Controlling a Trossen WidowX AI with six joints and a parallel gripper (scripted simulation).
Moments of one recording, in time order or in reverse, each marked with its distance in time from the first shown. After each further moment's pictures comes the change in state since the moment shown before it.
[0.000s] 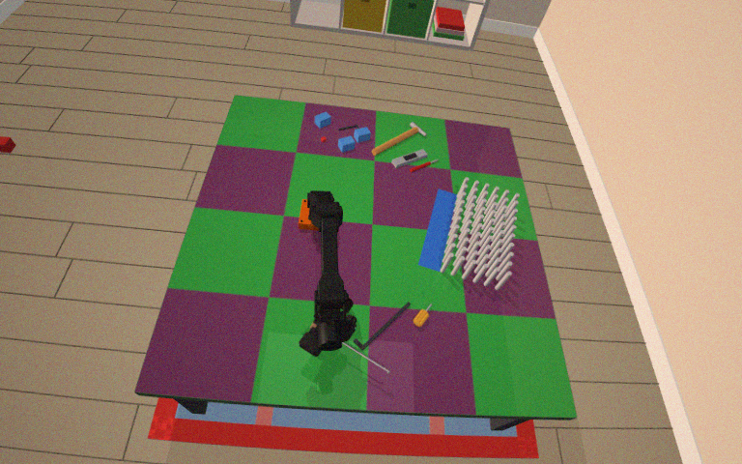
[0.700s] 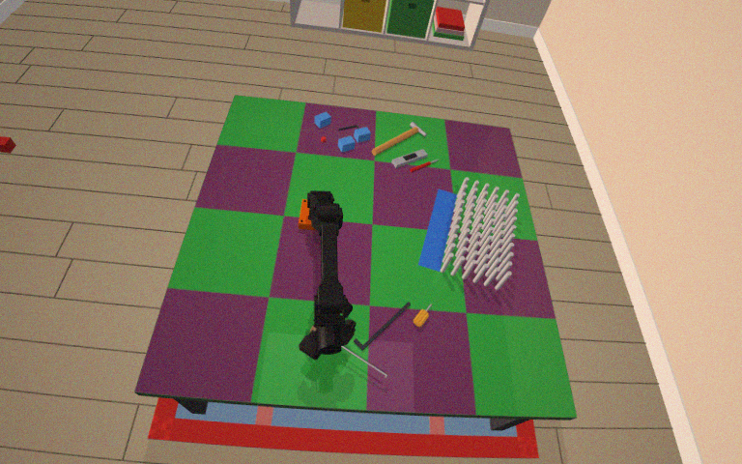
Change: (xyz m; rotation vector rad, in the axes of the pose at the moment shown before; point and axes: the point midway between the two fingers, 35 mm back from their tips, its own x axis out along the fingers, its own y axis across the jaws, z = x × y) arm 0.025 -0.001 0.001 0.017 0.000 0.000
